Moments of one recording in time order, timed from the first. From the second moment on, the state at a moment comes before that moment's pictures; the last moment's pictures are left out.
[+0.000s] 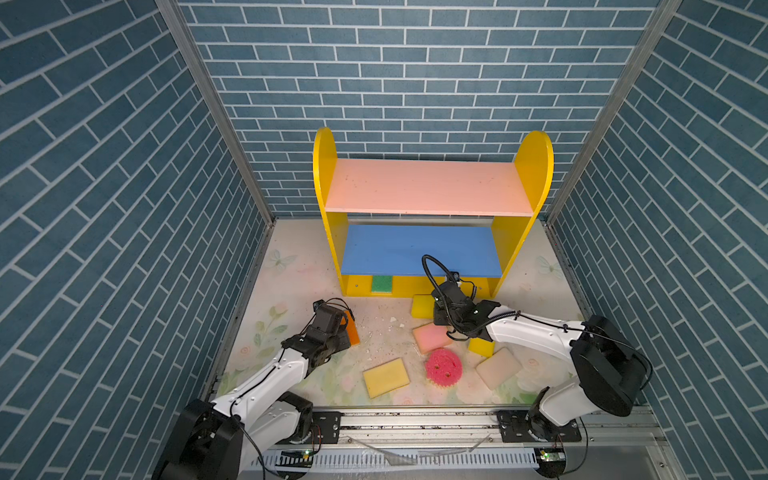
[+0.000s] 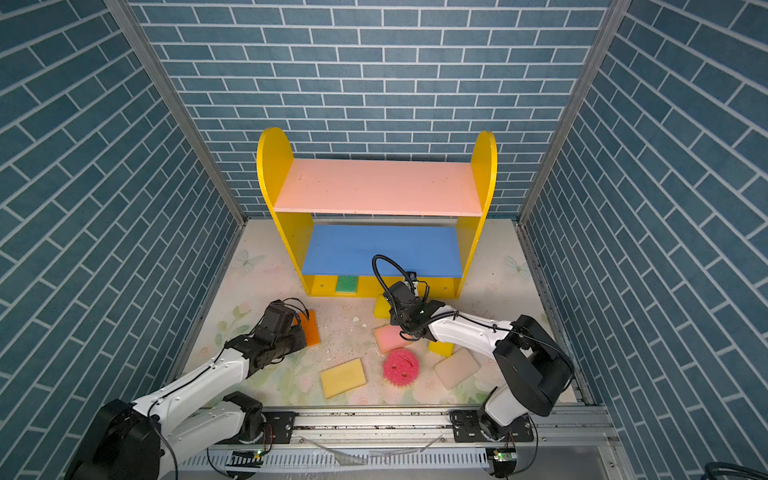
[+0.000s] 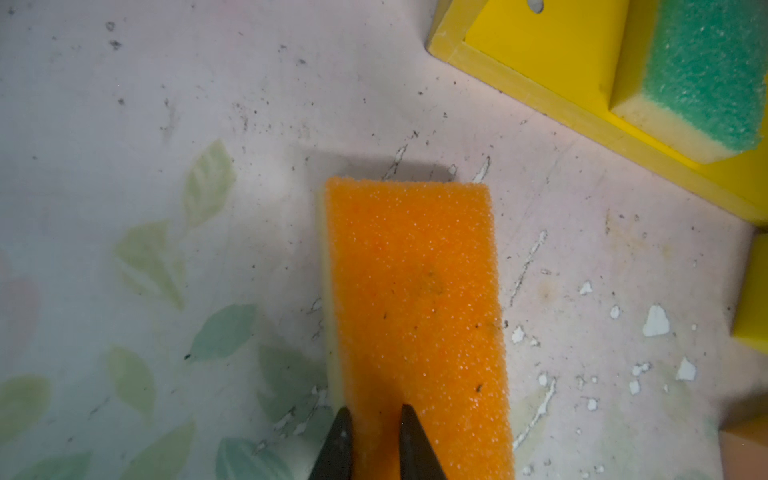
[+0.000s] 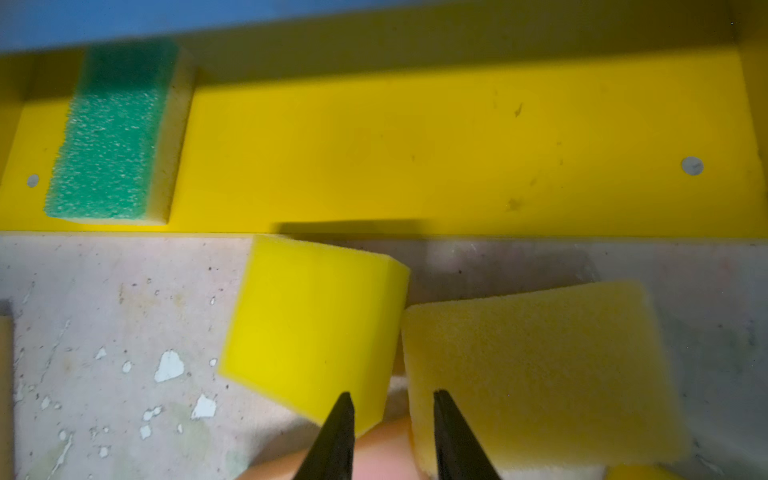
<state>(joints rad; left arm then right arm) -0.40 1.03 0.38 -0.36 -0.10 -0.70 0.87 1.55 0.87 -0.29 0.32 0.71</state>
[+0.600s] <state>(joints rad) -0.40 1.01 0.38 -0.37 -0.07 -0.68 0.85 1.60 0.88 -0.18 0.26 0.76</state>
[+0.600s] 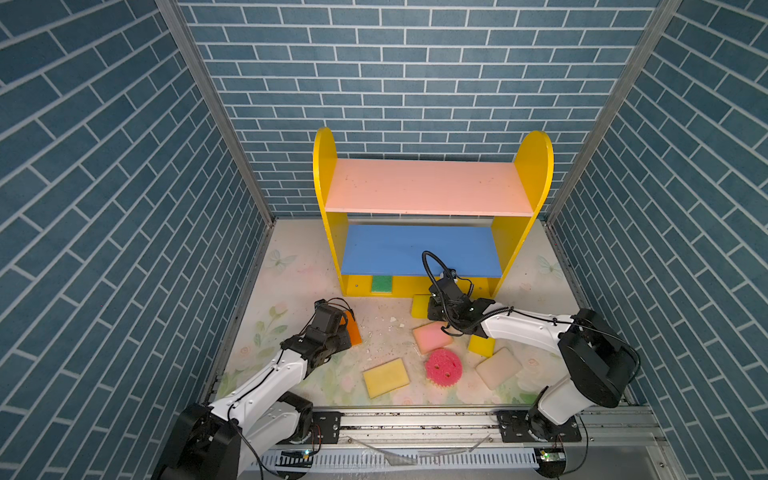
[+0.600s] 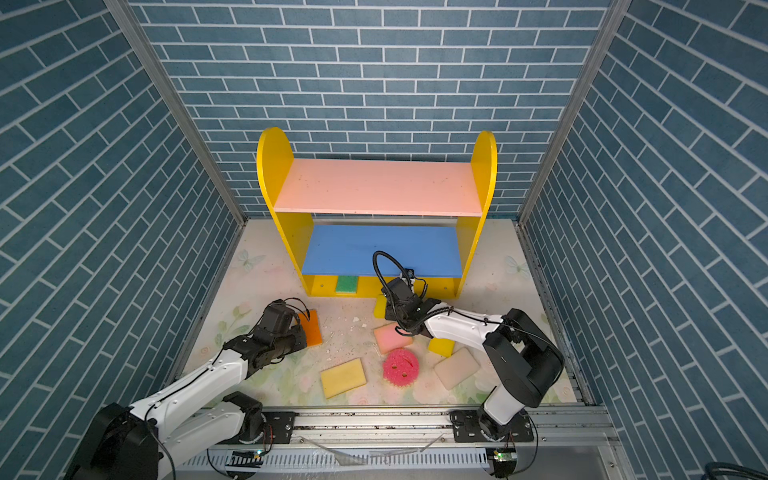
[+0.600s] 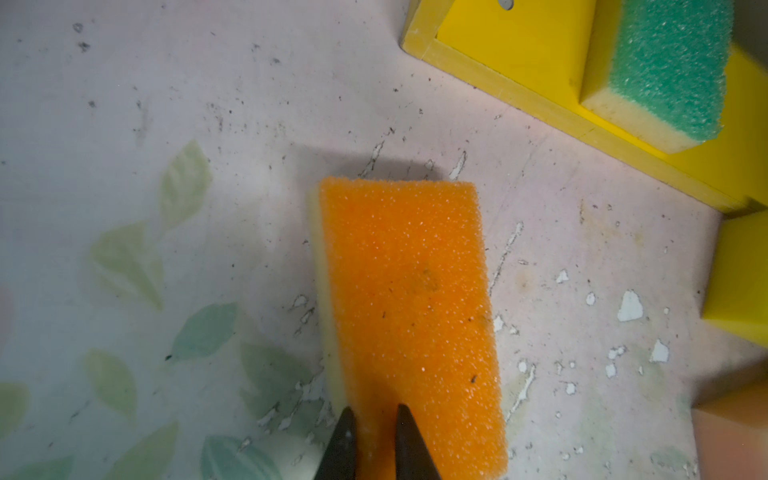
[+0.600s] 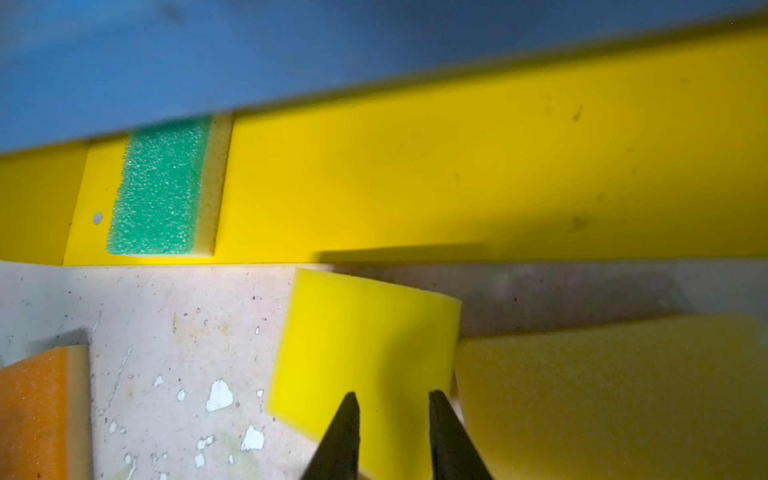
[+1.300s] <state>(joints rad) -0.40 1.00 0.39 -0.37 -0.03 -0.67 0.84 1.37 0.83 -0.25 0.24 0.80</state>
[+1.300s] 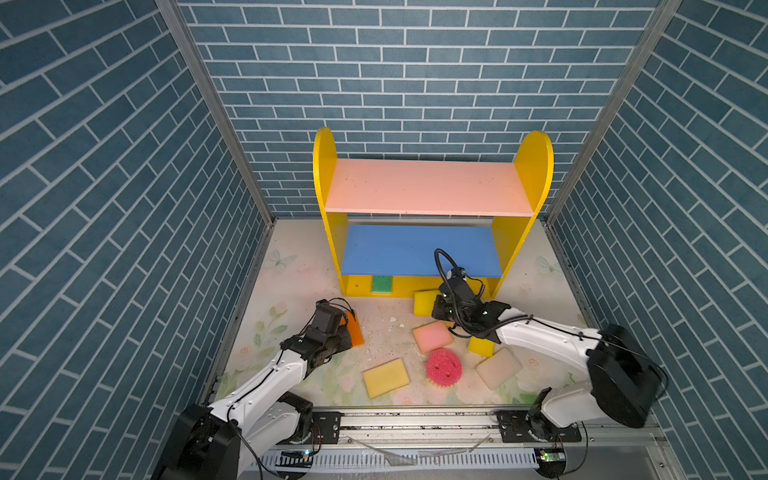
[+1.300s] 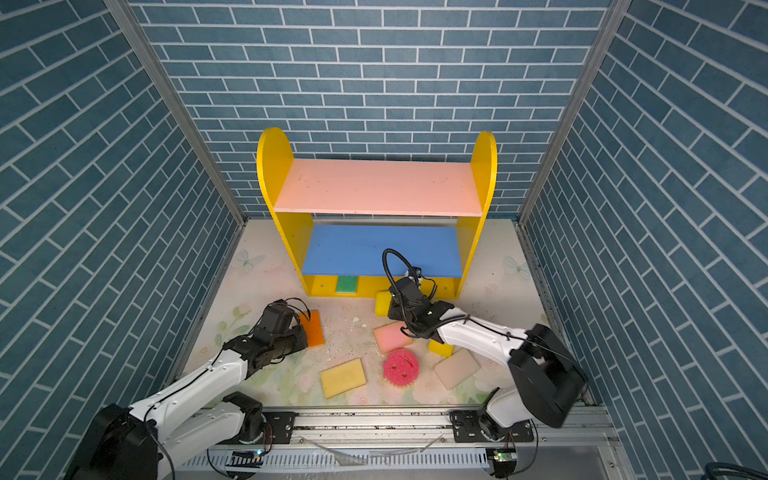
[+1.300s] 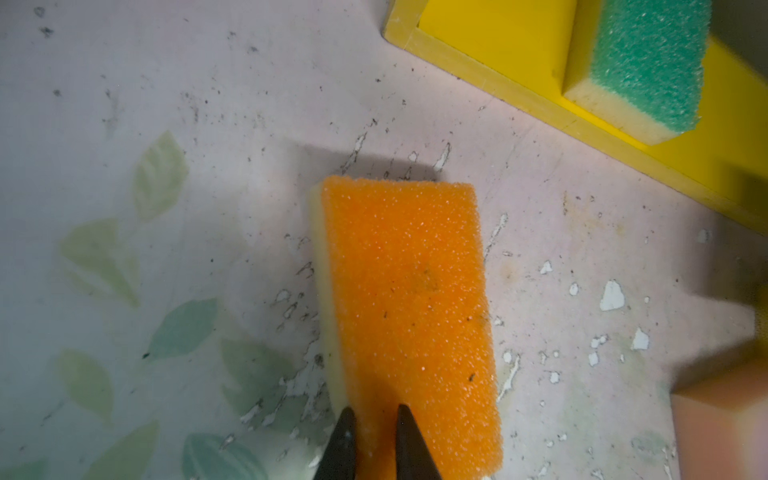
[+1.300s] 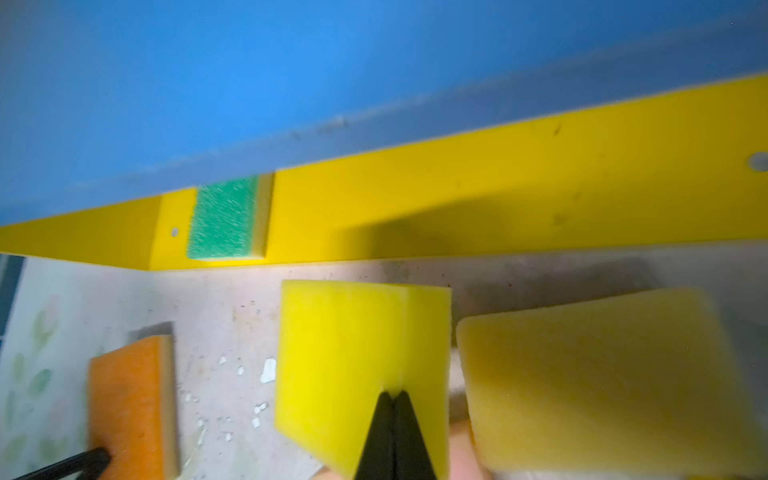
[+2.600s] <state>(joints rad) -0.77 1.12 0.66 -0.27 -0.08 -0.69 0.05 0.85 0.51 -0.66 0.07 0.89</state>
